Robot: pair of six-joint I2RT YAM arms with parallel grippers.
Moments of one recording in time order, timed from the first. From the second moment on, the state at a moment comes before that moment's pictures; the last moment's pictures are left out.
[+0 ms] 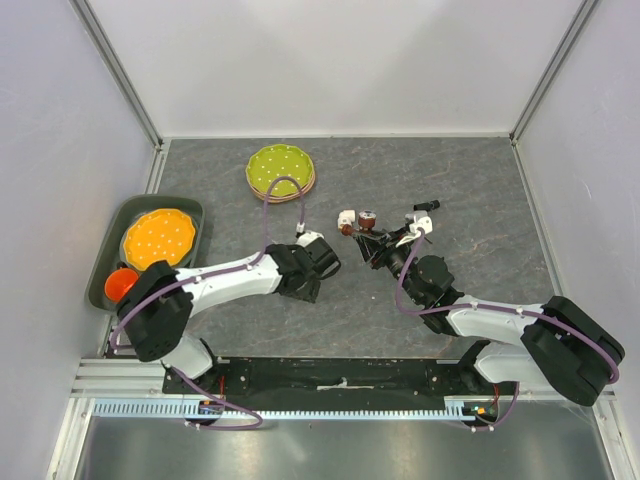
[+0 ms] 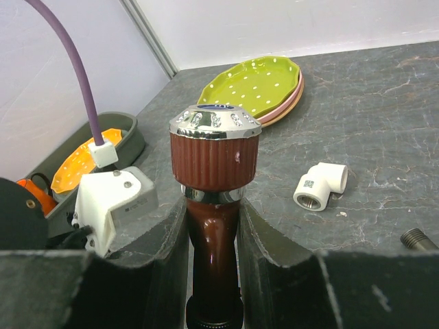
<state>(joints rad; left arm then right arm) -0.92 1.53 0.95 -0.69 -0.37 -0.60 0.76 1.24 0.32 1.04 0.20 0.42</state>
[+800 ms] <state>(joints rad) -1.05 1.82 1.16 -0.98 -0.69 -0.64 0.76 1.24 0.32 1.04 0.20 0.42</state>
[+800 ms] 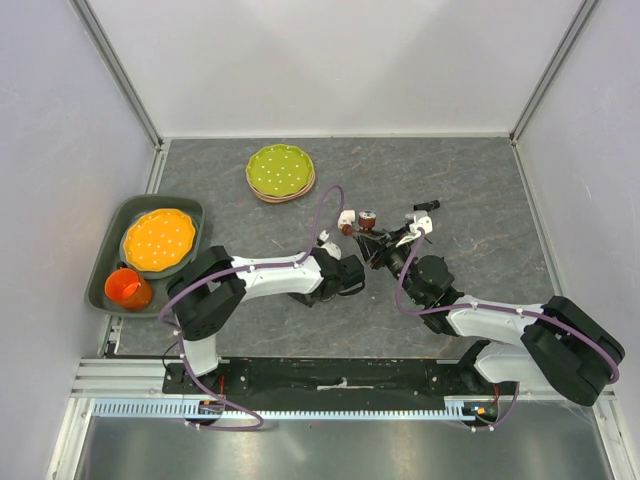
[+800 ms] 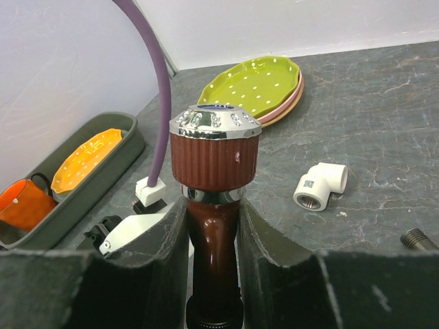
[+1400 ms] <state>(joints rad) -1.07 1.86 1.17 -1.01 -0.74 -0.64 0.76 1.24 0.32 1.04 0.20 0.42</state>
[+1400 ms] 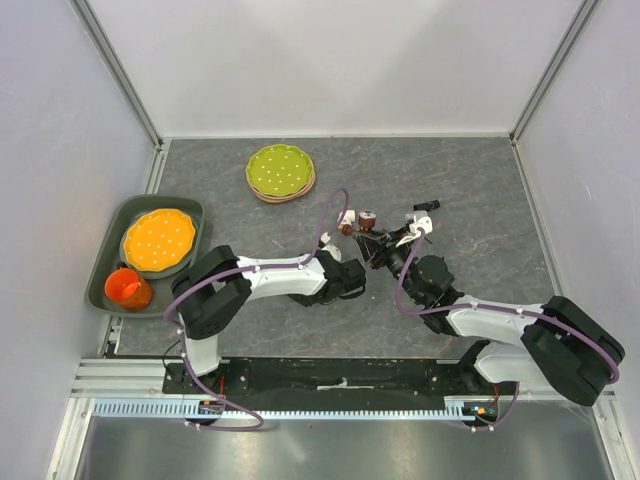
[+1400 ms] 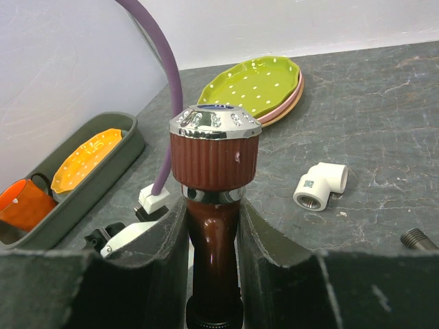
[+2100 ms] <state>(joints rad) -0.59 1.05 0.92 -0.68 -0.22 -0.52 0.76 1.14 0.30 1.05 0.14 0.42</state>
